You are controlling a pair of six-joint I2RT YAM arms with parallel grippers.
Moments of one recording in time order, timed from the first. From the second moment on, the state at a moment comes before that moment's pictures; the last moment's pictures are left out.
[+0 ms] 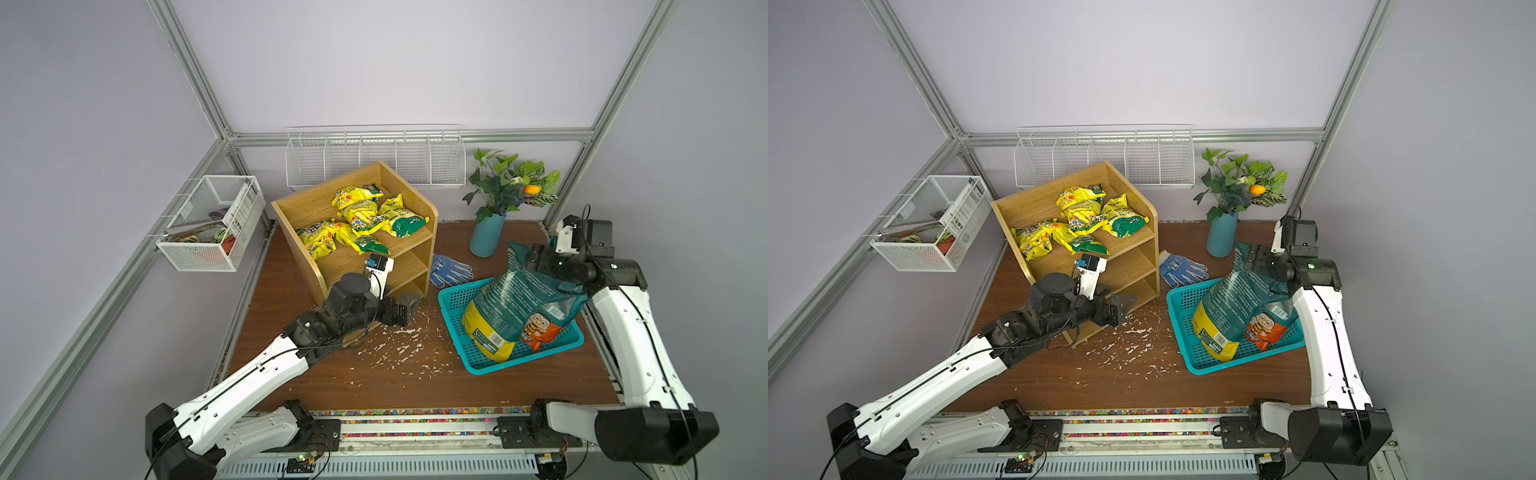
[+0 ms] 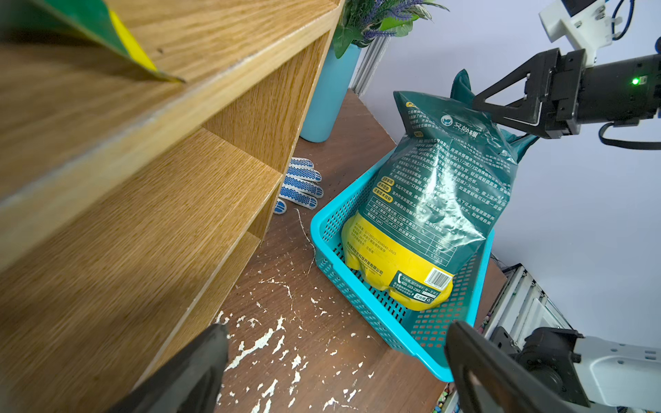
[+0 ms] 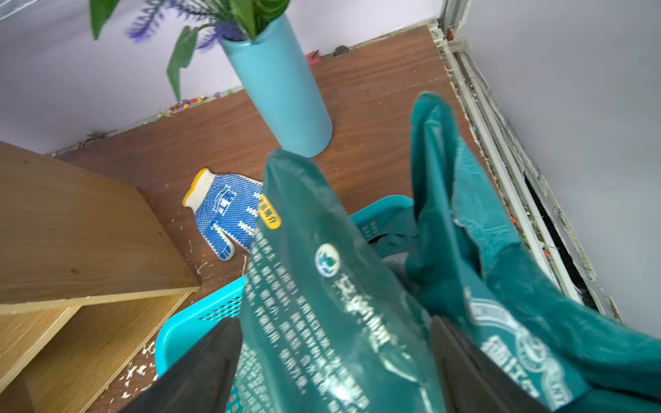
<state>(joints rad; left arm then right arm) -0.85 1.05 0.96 -0.31 0.07 -0.42 -0.09 1.26 1.39 -0.93 -0.06 0.19</state>
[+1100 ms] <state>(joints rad) -0.85 1.07 0.96 -0.31 0.05 -0.42 -0.10 1.15 1.29 -0.84 -0.23 0.18</state>
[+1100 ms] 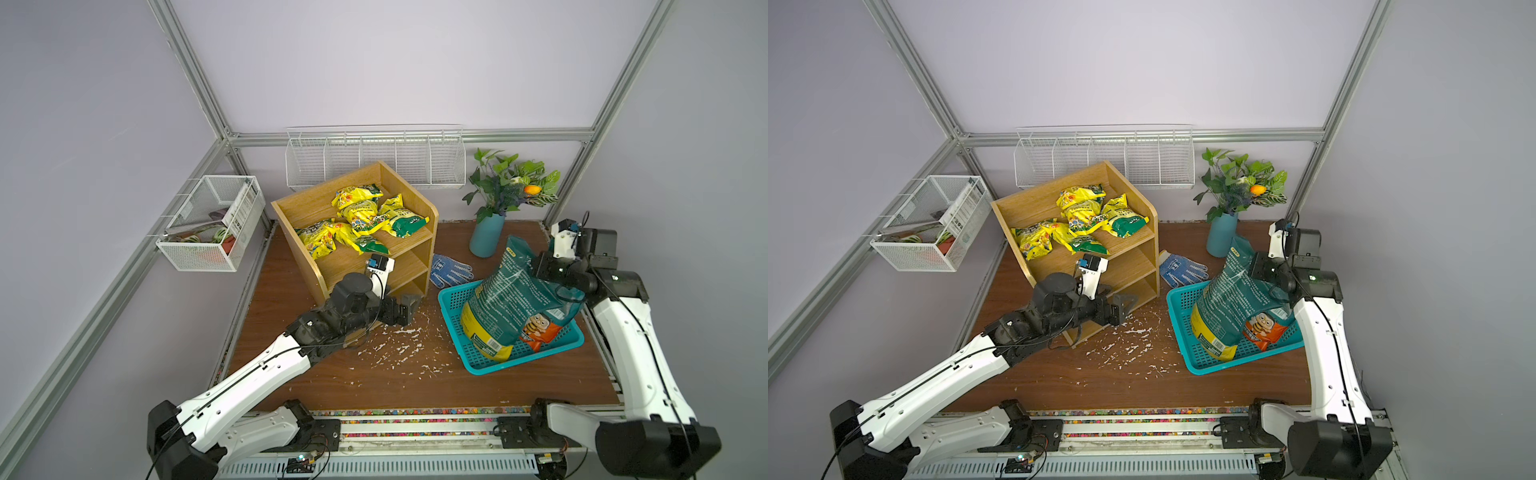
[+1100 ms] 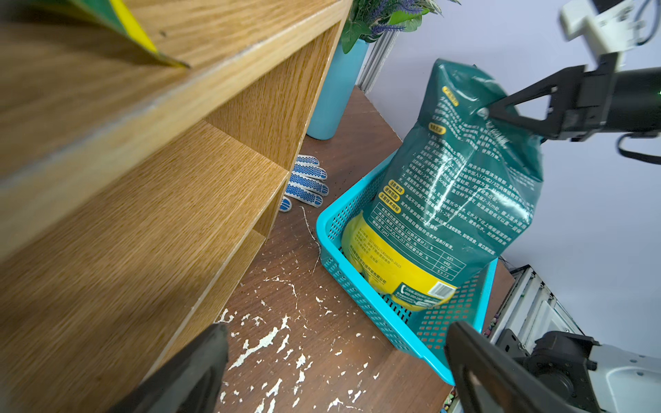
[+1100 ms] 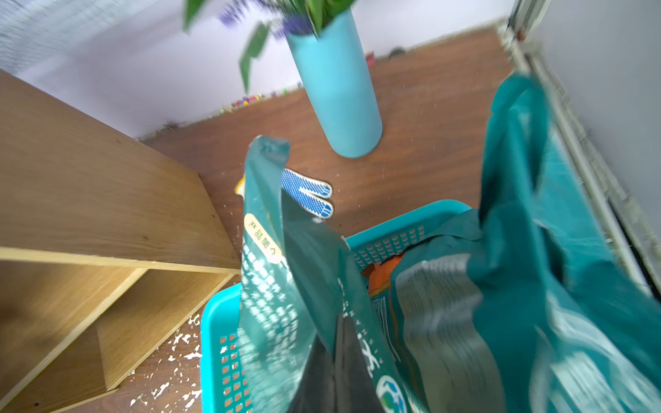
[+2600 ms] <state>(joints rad) -0.85 1.04 0.95 -0.33 0.02 -0.42 0.51 1.25 1.67 -0.74 -0.02 0.17</state>
